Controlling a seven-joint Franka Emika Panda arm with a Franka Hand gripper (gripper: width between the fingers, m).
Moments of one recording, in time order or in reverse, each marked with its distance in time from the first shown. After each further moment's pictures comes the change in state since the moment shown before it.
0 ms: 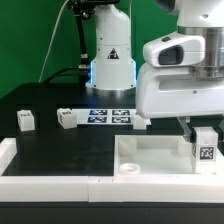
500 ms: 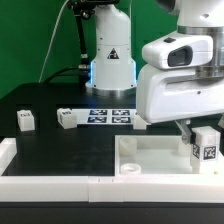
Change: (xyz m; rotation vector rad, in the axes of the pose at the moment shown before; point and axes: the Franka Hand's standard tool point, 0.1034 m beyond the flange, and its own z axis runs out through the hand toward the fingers) arm 0.000 0.000 0.000 -0.012 0.002 -0.417
